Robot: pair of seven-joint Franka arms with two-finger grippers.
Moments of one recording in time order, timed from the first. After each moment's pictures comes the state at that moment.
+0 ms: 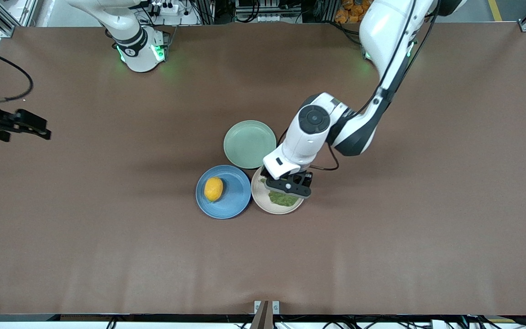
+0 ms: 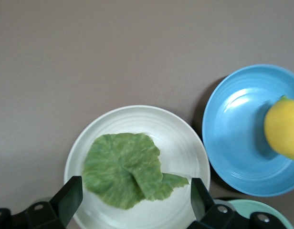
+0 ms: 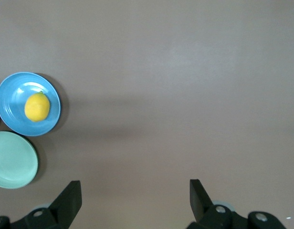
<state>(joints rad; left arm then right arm) -0.57 0.71 -0.14 -1.51 0.06 2.43 -0.44 0.05 0.16 -0.03 -1.41 0.04 1.52 0.05</state>
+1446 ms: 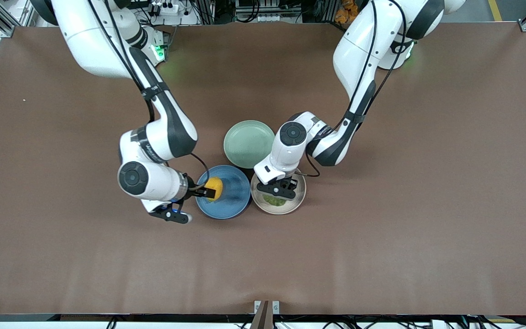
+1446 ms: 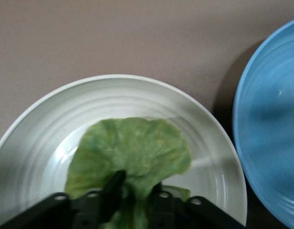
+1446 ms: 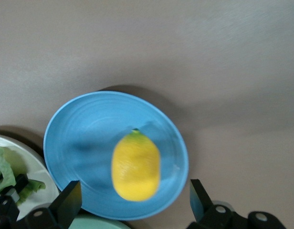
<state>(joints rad) -0.67 0.86 -0.06 -1.48 0.08 2.58 -0.53 0.42 0.71 -0.02 -1.43 0.26 2.05 0.53</state>
